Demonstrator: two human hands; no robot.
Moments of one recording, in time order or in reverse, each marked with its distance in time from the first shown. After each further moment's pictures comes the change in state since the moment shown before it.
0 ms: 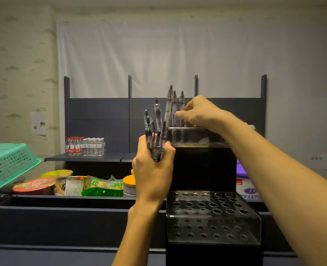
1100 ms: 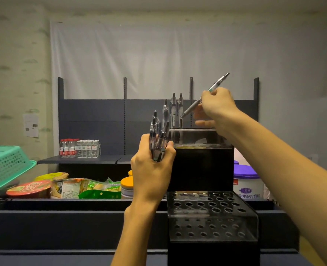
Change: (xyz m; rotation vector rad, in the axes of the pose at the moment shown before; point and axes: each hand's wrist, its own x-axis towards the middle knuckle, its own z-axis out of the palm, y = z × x) left_hand 0.003 0.007 -0.008 0.041 -0.074 0.027; right_hand -0.022 -0.008 -0.018 0.572 0.392 0.236
